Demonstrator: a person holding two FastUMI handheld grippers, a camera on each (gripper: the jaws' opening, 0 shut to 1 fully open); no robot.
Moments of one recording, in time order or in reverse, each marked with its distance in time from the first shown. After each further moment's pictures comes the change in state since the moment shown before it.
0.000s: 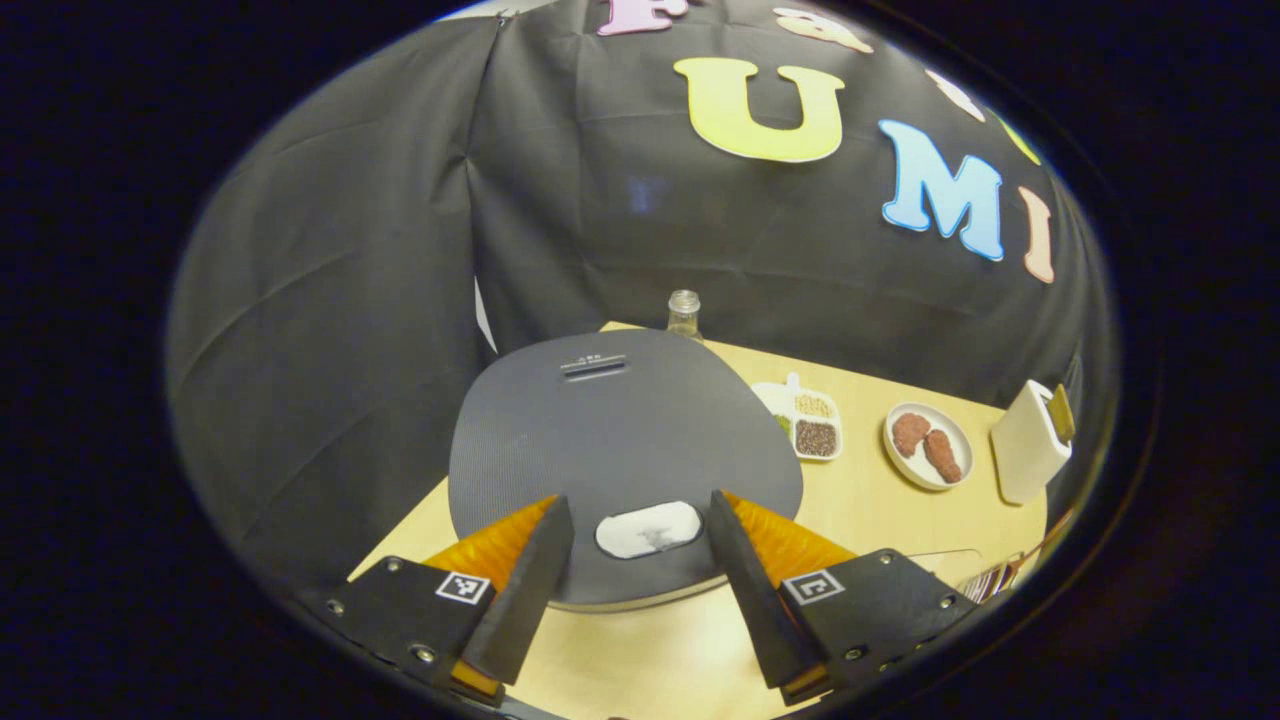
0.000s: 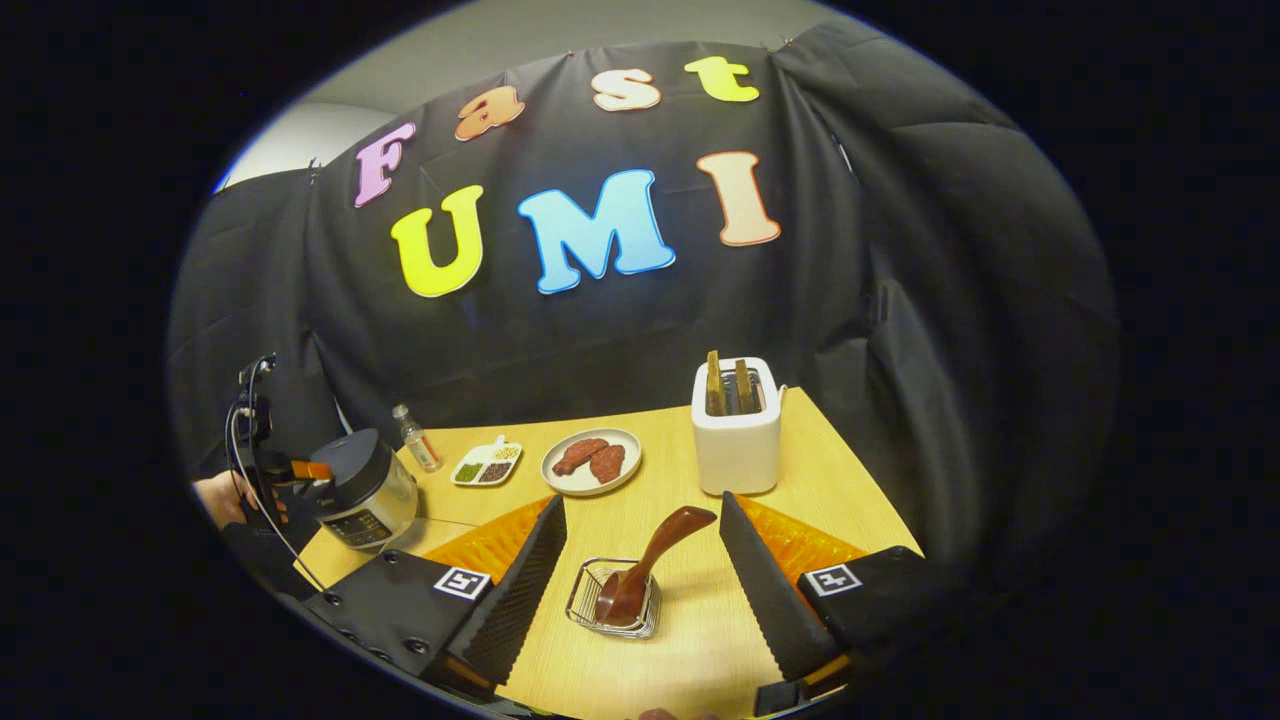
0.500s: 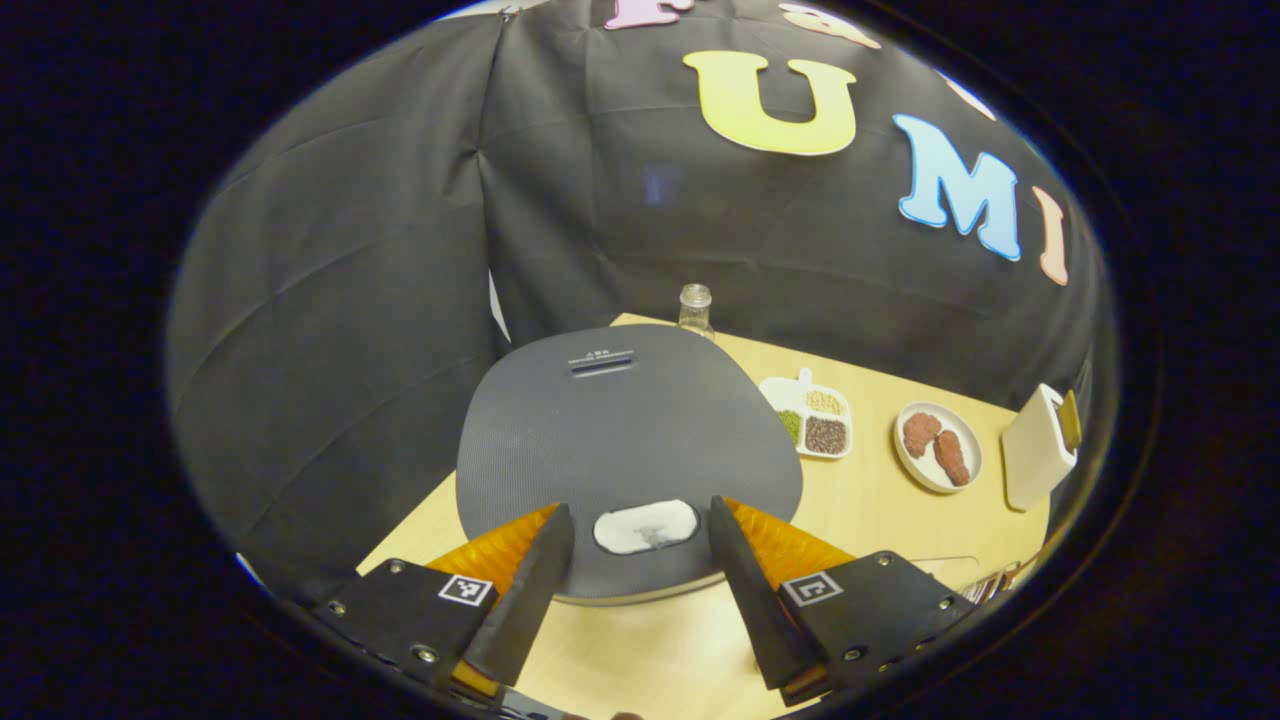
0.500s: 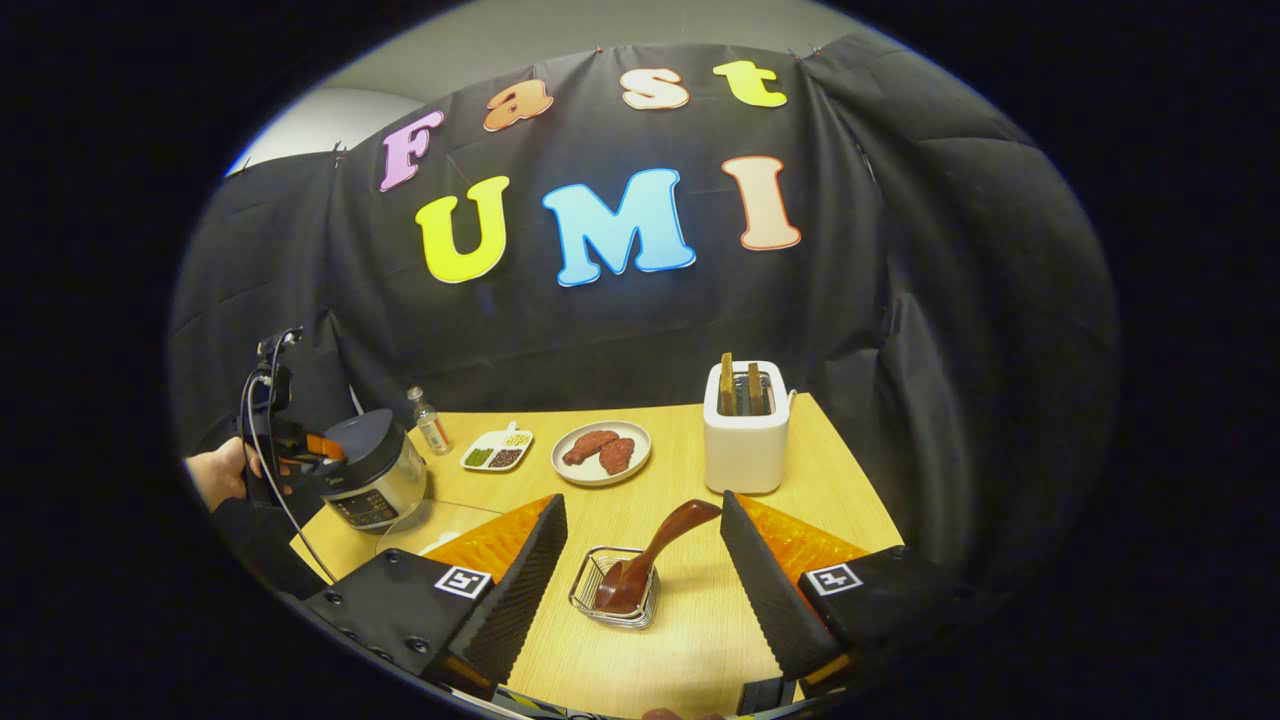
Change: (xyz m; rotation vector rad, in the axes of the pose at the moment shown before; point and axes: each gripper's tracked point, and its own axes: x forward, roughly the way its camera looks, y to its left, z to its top) left arm -0.018 -0.011 -0.002 0.036 0.055 0.026; right arm -0.023 0.009 0.015 -0.044 -0.033 -0.021
